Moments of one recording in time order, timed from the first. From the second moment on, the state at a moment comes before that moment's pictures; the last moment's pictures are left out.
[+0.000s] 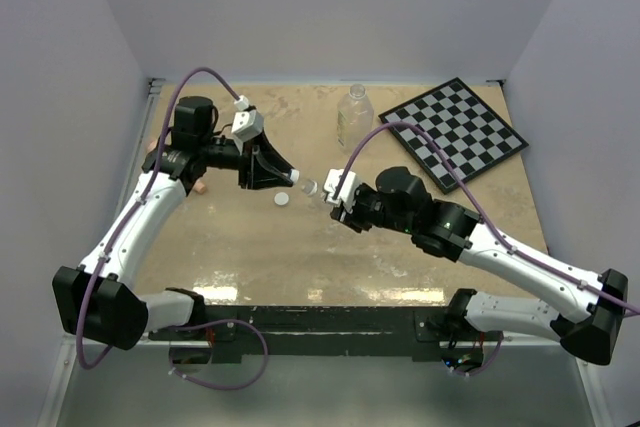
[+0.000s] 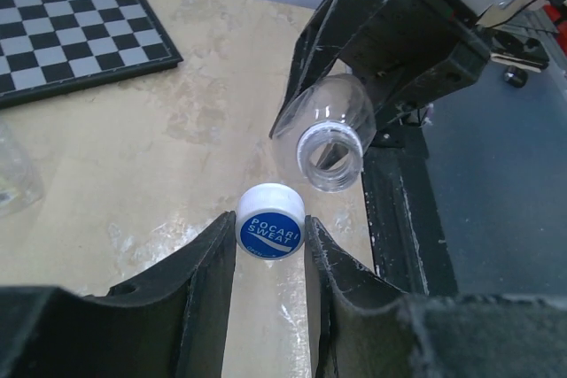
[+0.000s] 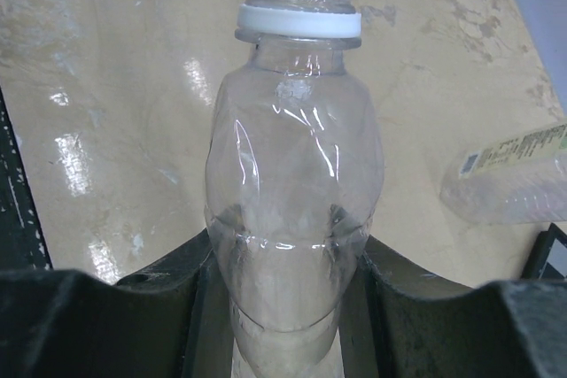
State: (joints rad) left arm -0.25 1.26 1.16 -0.44 1.28 0.34; right arm 0.95 1.06 0.97 -0.36 -0.07 -0.36
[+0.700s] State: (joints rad) left arm -0.31 1.26 1.21 -0.56 1.28 0.36; right arm 1.04 1.10 0.97 -0.37 0.14 -0.42
